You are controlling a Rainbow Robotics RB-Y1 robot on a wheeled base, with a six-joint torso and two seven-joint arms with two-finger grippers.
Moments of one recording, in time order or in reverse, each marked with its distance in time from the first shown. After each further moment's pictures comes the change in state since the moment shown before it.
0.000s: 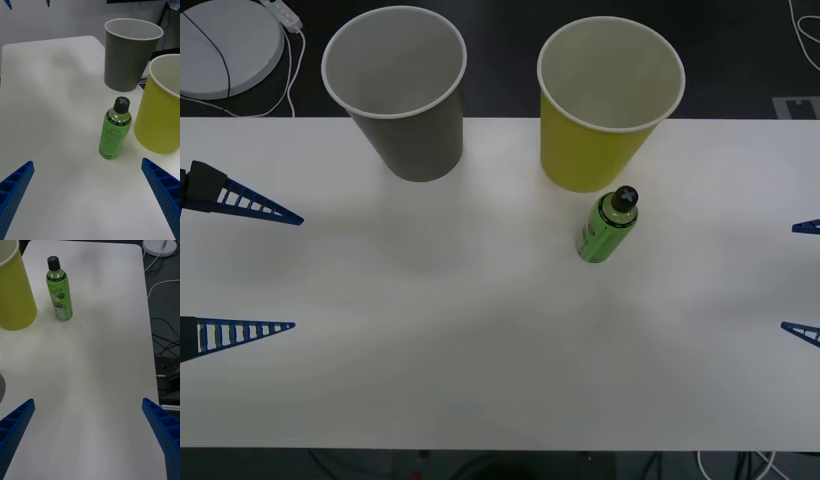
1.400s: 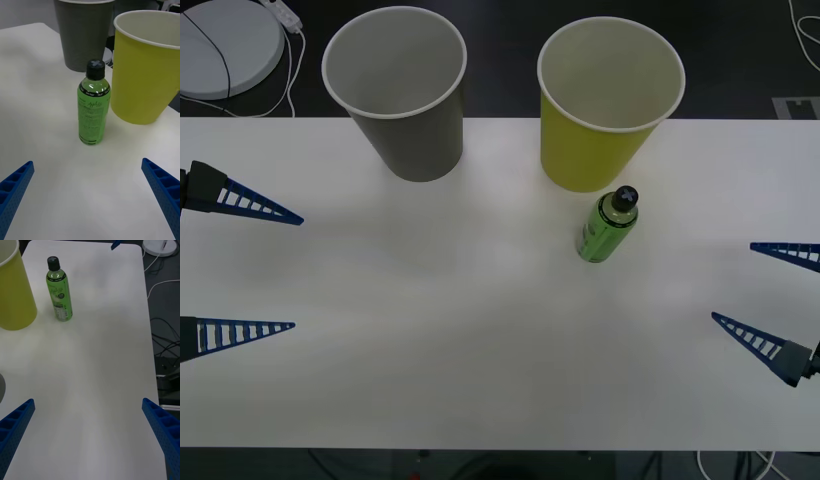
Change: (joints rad) right arm 0.059 0.089 0.275 -0.059 -0.015 0.467 0.098; left arm 0.000 0.000 0.000 0.000 0.000 0.000 0.000
